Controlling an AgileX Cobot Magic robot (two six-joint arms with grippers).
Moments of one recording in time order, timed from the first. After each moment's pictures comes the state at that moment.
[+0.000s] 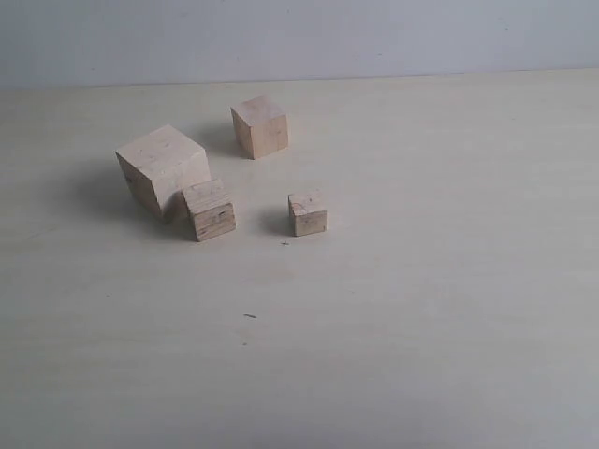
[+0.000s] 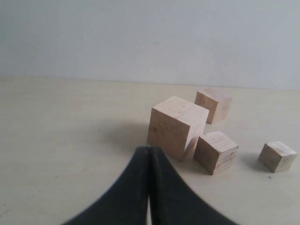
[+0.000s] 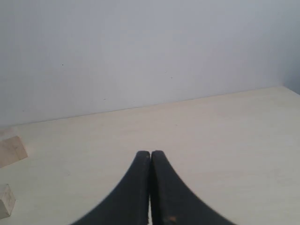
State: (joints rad) left arm -0.08 0.01 0.00 -0.45 0.25 0.34; right arm 0.08 0.01 0.00 0.30 0.20 -0.16
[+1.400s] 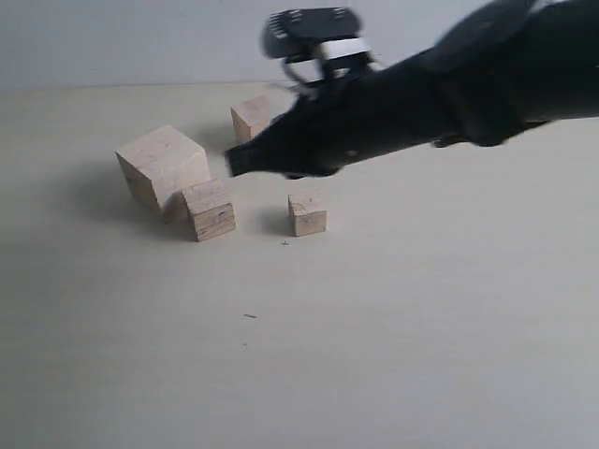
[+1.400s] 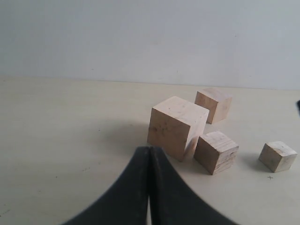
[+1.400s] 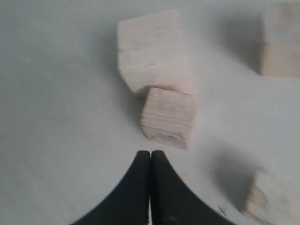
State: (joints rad) left arm -0.08 0.01 0.00 -0.45 0.25 0.34; right arm 0.81 1.75 -1.07 1.10 0.28 -0.93
